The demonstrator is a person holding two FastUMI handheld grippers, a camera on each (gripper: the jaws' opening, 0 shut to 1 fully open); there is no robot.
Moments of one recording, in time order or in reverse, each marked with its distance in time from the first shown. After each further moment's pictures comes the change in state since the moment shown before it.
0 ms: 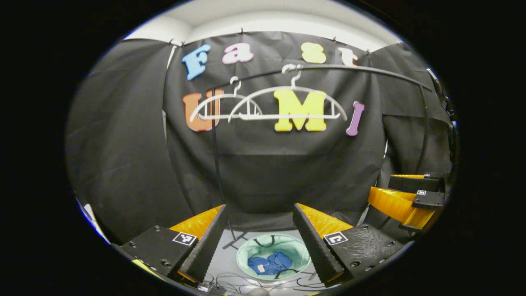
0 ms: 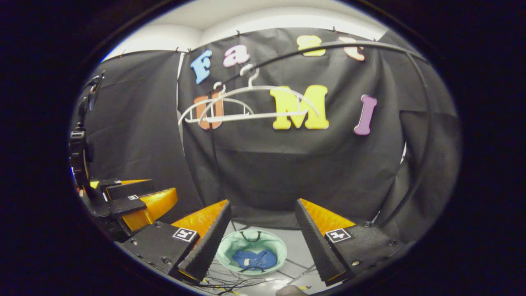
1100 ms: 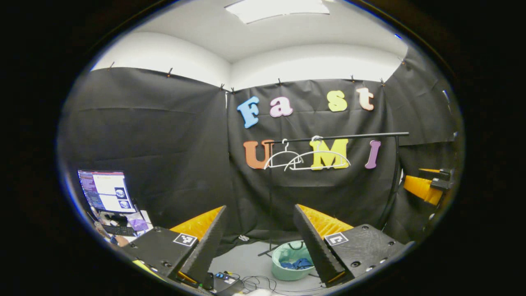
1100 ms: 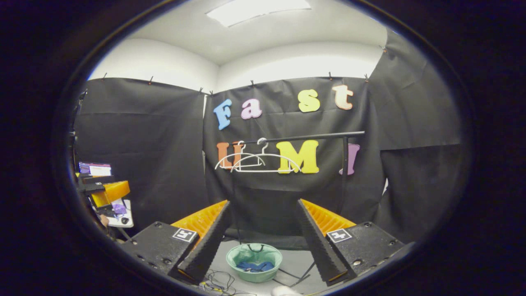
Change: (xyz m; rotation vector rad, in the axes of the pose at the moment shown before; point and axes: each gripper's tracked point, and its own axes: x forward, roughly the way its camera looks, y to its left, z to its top) left arm -0.339 0.043 0.054 -0.019 -0.208 0.286; right arm -0.276 0.002 0.062 0.000 -0.242 0.069
